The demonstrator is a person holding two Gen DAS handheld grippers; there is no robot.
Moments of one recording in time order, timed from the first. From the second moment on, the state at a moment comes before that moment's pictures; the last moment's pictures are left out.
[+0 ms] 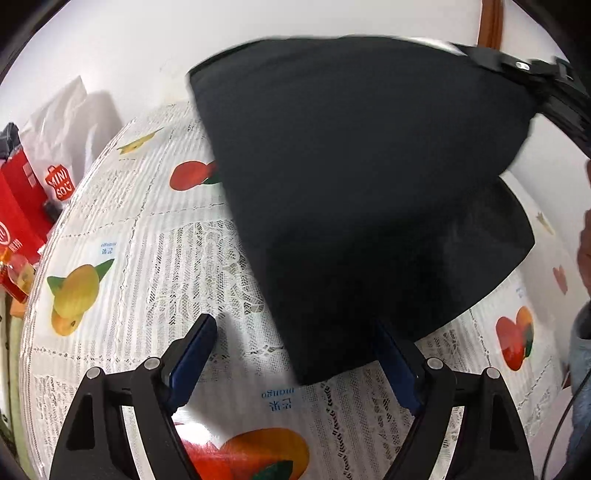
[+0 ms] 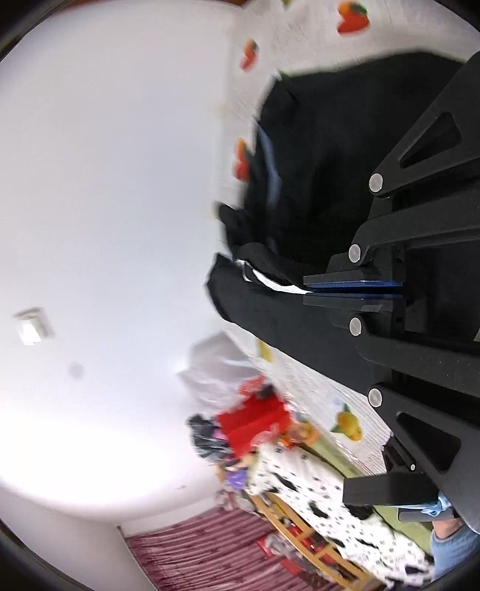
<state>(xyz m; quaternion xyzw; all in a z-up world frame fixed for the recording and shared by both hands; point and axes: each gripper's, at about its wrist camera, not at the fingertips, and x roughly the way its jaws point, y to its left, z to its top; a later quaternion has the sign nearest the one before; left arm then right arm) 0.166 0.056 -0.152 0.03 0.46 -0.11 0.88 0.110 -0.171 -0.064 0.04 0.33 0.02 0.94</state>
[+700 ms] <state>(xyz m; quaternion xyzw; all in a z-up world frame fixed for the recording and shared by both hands) 0.176 0.023 -0.150 0.02 0.46 -0.14 0.88 0.066 -0.268 -0.130 0.11 0.42 -0.11 0.89</state>
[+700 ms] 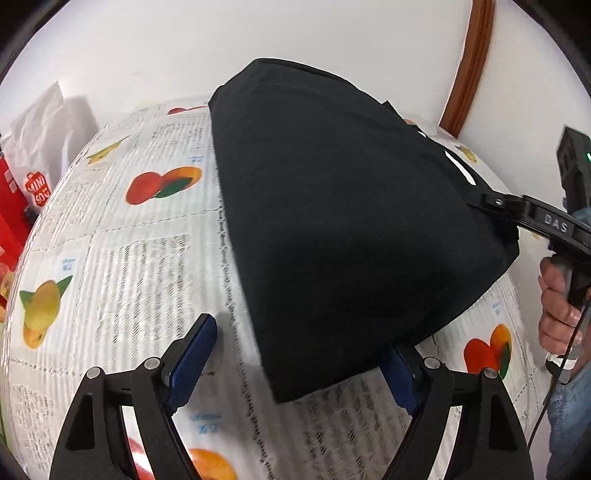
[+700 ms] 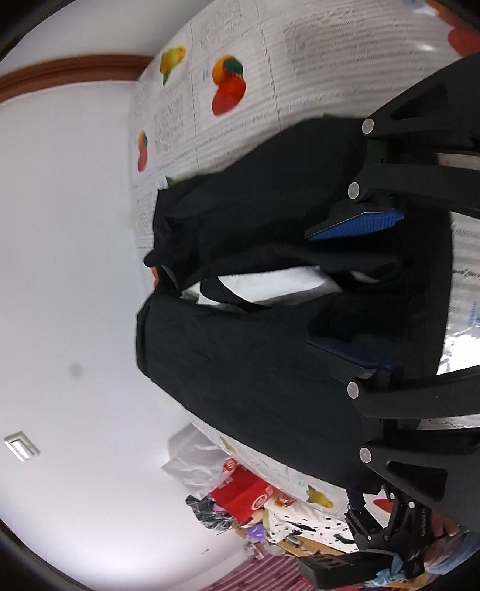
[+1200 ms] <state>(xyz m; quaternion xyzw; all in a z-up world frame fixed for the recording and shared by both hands) 0.182 0.015 -0.154 0.04 0.47 -0.09 0.88 0.025 -0.272 -0.075 0.12 0.26 -0.06 0.96</state>
